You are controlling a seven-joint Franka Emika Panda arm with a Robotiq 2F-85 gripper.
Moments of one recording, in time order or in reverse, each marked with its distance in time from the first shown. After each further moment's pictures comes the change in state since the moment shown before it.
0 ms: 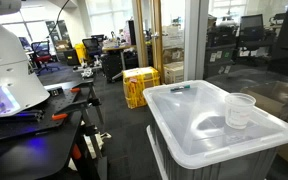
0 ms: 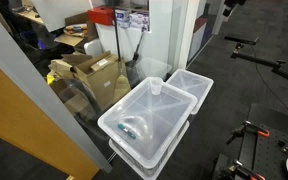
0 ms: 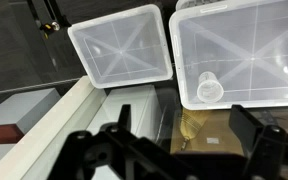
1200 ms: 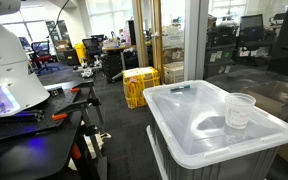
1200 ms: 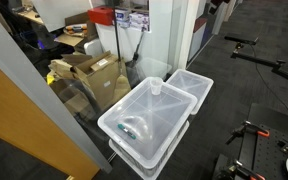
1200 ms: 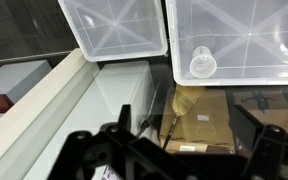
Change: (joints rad) arm 0.033 0.046 0.007 0.008 0.000 0.148 0.000
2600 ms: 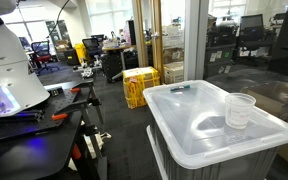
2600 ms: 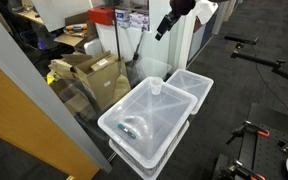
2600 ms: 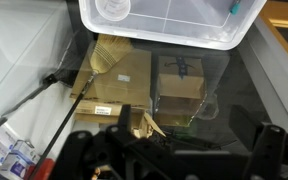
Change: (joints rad) arm 0.183 0.338 0.030 0.072 0.388 0.414 -0.285
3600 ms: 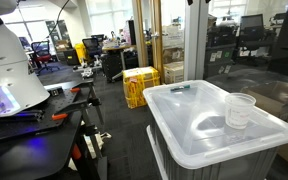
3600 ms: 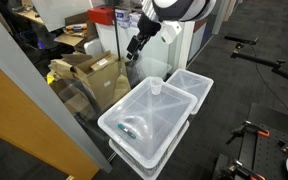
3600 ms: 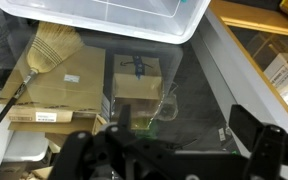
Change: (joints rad) arm -0.020 0.270 0.164 0.218 0.233 -0.001 -0.131
